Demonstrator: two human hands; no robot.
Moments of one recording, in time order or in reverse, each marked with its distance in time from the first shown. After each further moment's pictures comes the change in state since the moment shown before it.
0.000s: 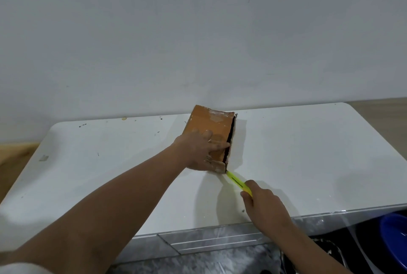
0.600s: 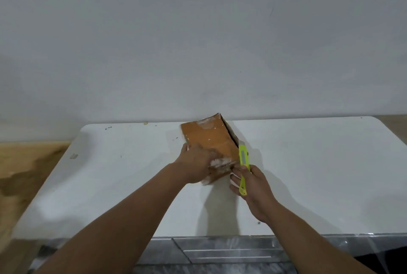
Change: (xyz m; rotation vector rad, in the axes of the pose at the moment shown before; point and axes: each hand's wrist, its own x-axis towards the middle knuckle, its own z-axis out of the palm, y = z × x) left_hand -0.035 -0.012 0.028 -0.394 0.116 -0.197; right_hand 0.059 -0.067 0.002 1.391 -0.122 0.404
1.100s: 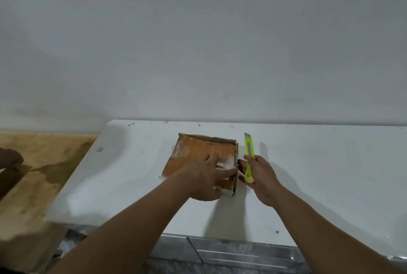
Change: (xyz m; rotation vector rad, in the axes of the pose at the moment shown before) left_hand -0.041 -0.016 0.006 0.220 -0.090 0.054; right_hand 0.036 -0.019 0.032 -0.108 -0.057 0.029
